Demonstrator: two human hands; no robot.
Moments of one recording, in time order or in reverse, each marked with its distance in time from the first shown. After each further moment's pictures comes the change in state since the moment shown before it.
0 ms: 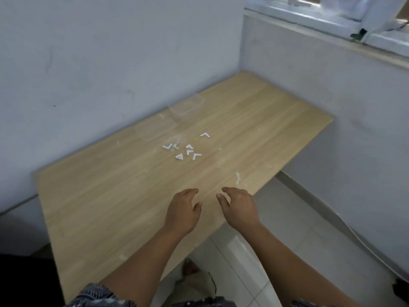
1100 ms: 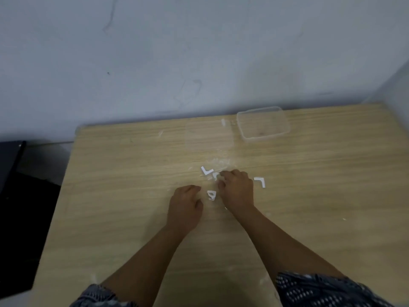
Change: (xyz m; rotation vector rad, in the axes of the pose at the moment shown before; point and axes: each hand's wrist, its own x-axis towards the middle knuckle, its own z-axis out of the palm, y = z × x) left_hand 0.179 -0.062 -0.006 -0.029 0.336 -0.480; right_hand 0.302 -0.076 0.091 -0.063 -0.250 -0.452
